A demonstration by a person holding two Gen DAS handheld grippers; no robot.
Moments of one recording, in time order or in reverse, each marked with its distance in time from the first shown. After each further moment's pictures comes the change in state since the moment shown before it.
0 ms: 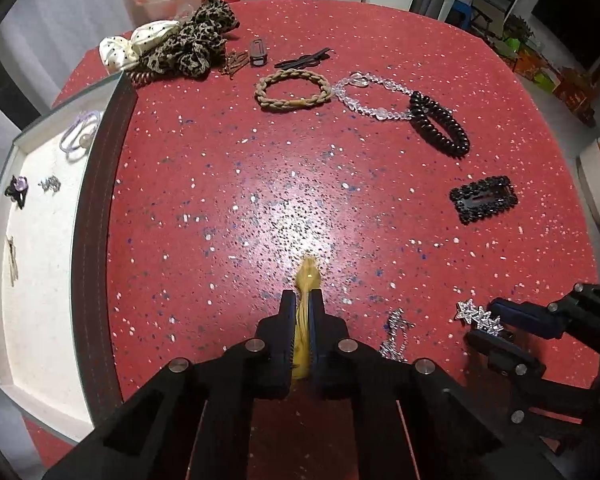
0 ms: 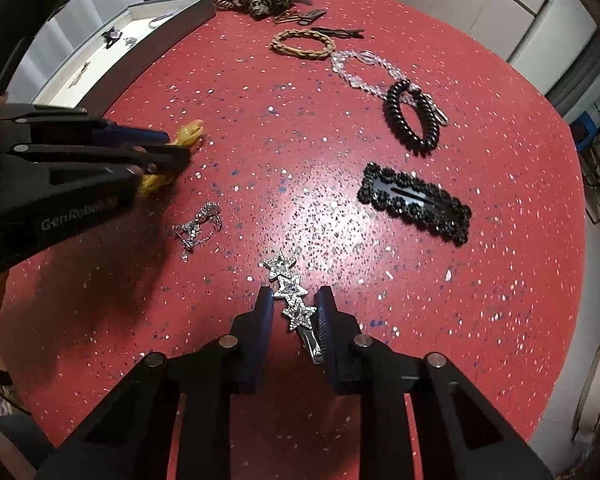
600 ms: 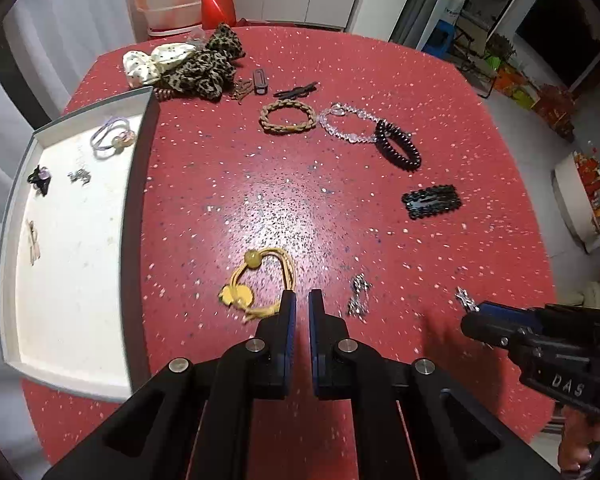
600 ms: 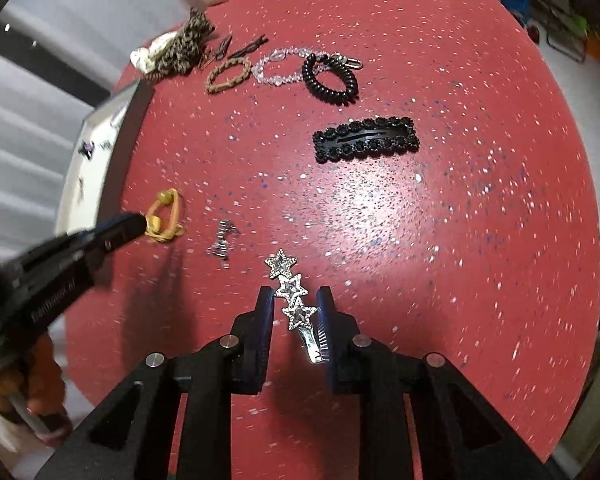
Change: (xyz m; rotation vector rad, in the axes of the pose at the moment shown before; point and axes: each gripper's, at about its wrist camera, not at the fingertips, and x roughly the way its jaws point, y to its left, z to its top) left arm -0.072 0.015 -0.024 -0.021 -0.042 -0.097; right arm -0.048 -0.036 -0.027 0.499 0.002 0.216
